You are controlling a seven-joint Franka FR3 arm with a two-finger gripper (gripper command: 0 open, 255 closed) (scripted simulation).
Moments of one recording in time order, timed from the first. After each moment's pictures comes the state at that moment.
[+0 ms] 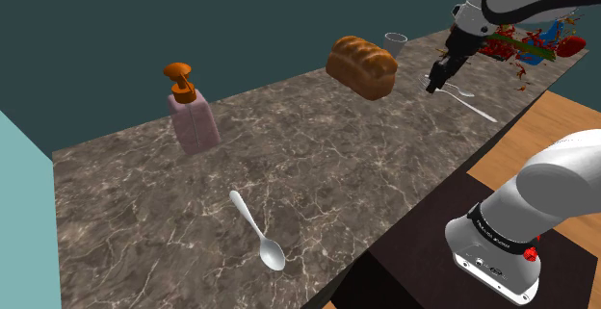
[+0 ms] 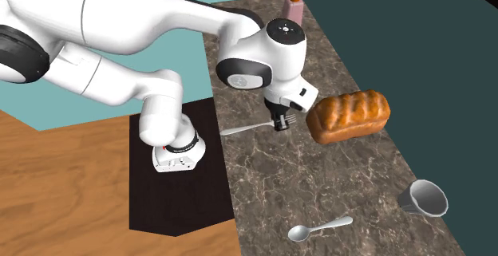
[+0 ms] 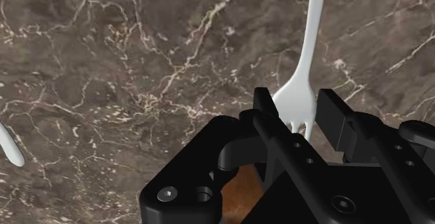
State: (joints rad) arm -0.22 -0.71 -0.16 -2.68 -0.08 2.03 -0.24
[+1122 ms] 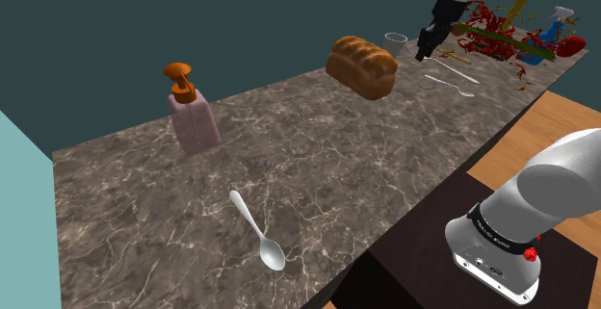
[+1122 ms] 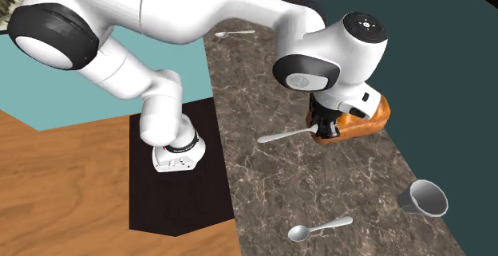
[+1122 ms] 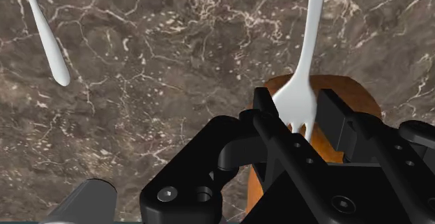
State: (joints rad) arm -0.19 -0.34 -0.24 -2.29 -0.04 2.01 -0.34
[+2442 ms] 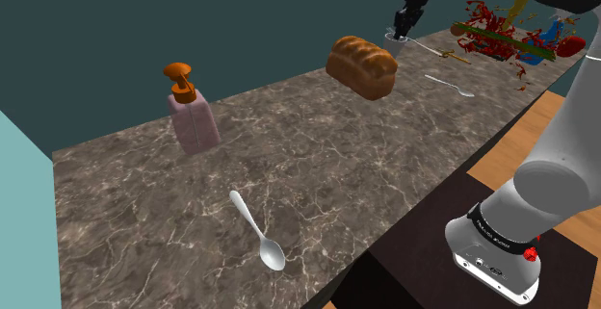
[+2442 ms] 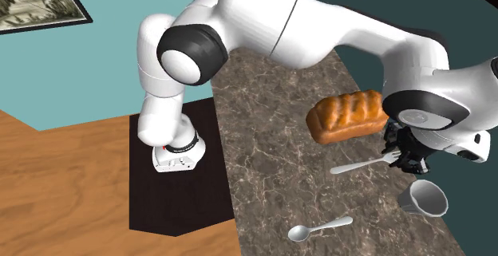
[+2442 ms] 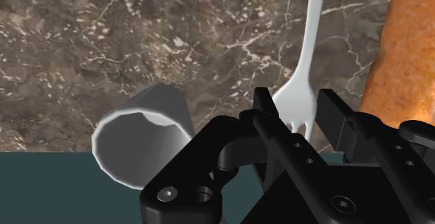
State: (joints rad) arm -0.26 0.33 -0.32 -1.55 0.16 1.91 -0.54
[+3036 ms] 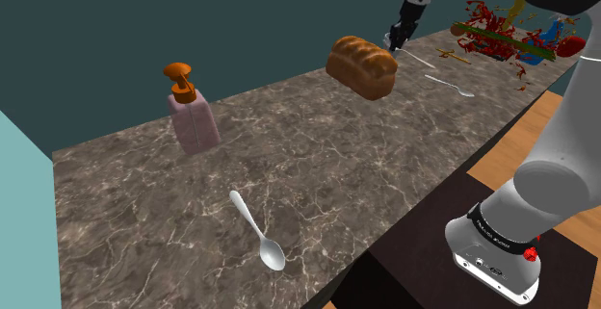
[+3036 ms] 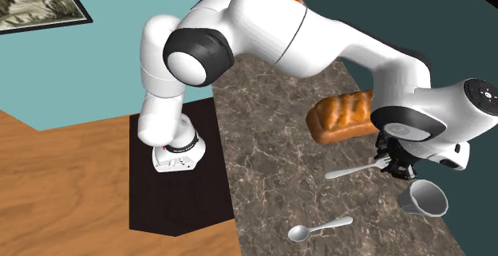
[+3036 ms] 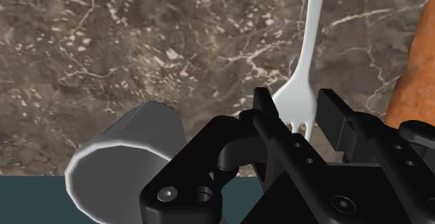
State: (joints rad) arm -0.26 0.36 -0.32 -1.63 0.17 2.02 -0.56
